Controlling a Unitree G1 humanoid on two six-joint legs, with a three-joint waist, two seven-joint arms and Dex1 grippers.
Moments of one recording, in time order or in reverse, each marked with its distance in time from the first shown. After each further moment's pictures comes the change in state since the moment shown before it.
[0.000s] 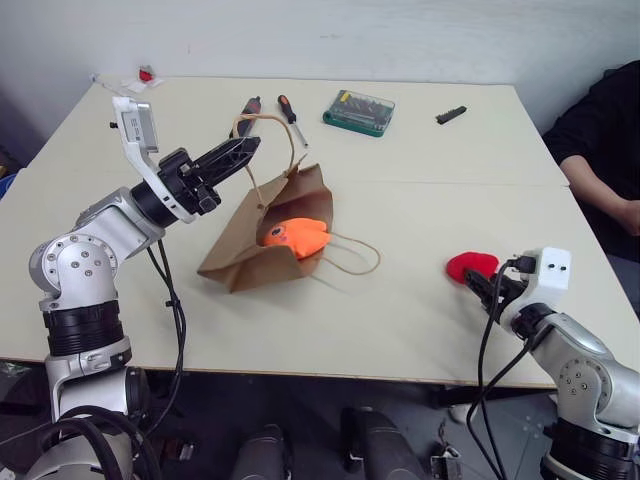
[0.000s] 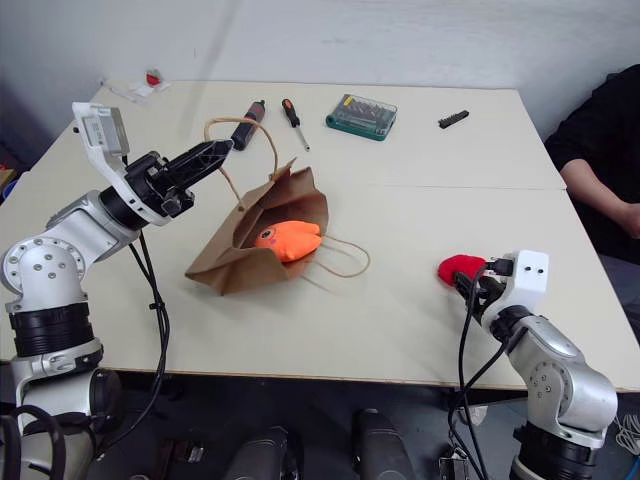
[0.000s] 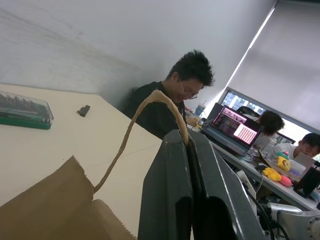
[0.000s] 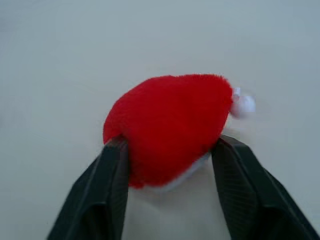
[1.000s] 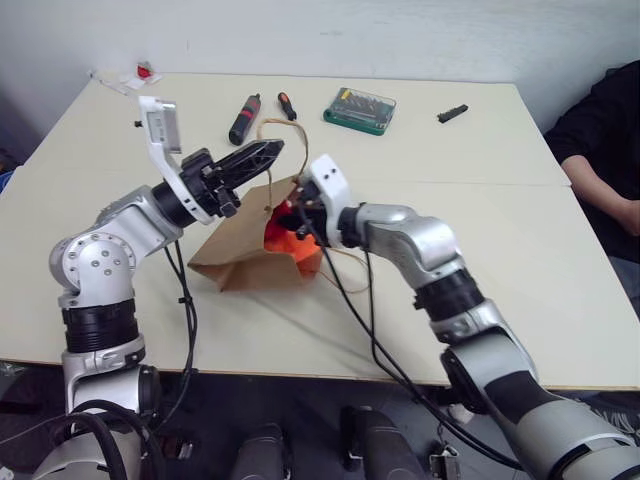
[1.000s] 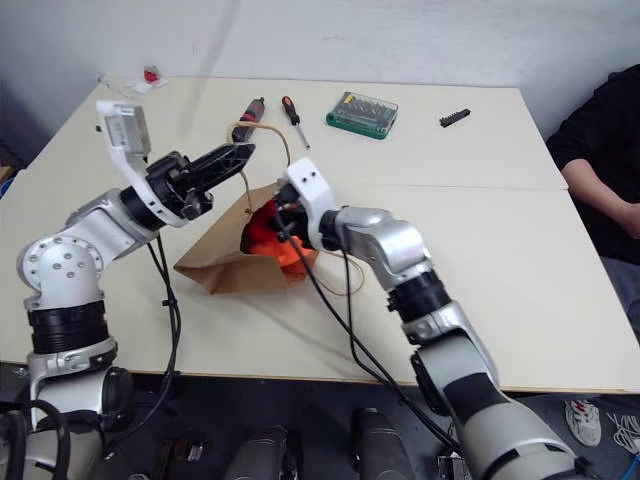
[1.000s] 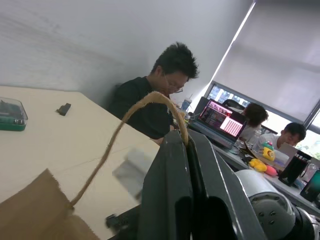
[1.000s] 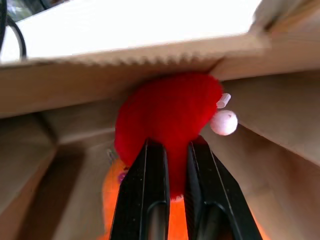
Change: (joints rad) left arm -0.011 -0.070 -0.061 -0.074 0.020 -0.003 -0.001; right arm -0.894 0.229 0.760 0.841 -0.144 -0.301 0.327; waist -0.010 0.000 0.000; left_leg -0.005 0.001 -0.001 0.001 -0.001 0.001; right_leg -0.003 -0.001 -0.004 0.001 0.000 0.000
